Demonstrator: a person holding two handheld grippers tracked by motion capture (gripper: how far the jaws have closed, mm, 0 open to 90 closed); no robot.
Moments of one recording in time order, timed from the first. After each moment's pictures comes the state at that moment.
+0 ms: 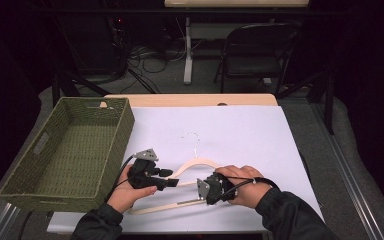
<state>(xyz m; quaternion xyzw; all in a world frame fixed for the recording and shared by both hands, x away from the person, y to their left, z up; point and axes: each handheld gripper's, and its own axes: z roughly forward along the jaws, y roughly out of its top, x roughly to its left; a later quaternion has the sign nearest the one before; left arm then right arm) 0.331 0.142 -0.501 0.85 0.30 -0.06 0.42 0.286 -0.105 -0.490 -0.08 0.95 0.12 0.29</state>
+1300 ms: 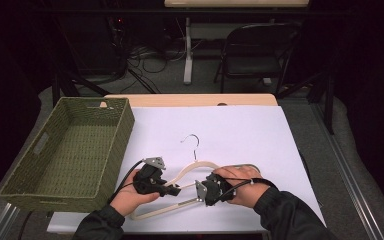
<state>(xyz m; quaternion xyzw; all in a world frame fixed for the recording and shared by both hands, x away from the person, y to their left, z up) 0.325 0.131 -0.513 0.88 0.26 -0.11 0.38 0.288 -0.101 -0.497 -0.10 0.94 0.12 0.31</state>
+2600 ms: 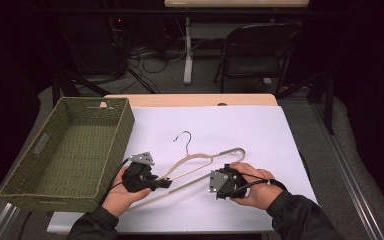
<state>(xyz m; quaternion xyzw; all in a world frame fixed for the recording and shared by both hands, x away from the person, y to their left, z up) 0.320 0.155 -0.493 0.87 0.28 -0.05 0.40 0.292 -0.136 -0.487 0.00 0.94 0.19 0.28</state>
